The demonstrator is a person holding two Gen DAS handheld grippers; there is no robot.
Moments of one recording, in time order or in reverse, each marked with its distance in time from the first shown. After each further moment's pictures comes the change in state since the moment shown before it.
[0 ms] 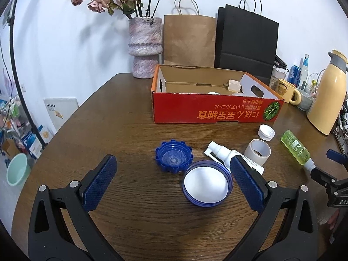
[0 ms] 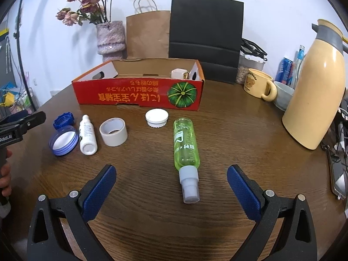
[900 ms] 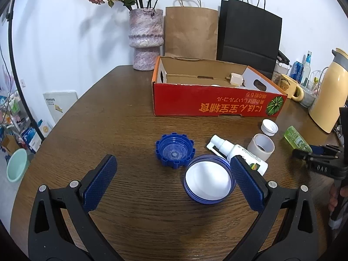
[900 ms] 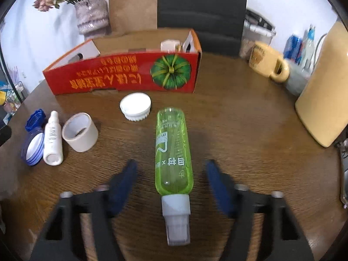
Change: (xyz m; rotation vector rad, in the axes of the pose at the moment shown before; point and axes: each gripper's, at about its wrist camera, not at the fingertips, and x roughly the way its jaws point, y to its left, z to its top) left arm 0.008 0.002 -0.002 -0.007 0.050 0.003; right arm 0.072 -0.022 0.022 0.045 0.191 0.000
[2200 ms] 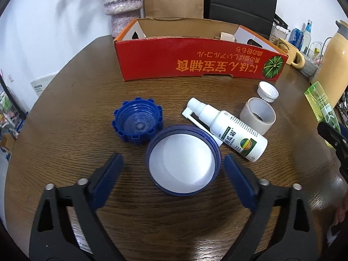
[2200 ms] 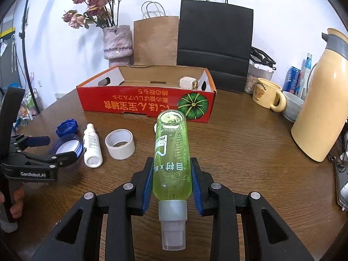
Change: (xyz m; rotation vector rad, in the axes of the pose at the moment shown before) left arm 0.048 -0.042 -0.014 0.058 0.234 -0.022; right arm -0.059 0.031 -0.023 -0.078 -0.237 0.034
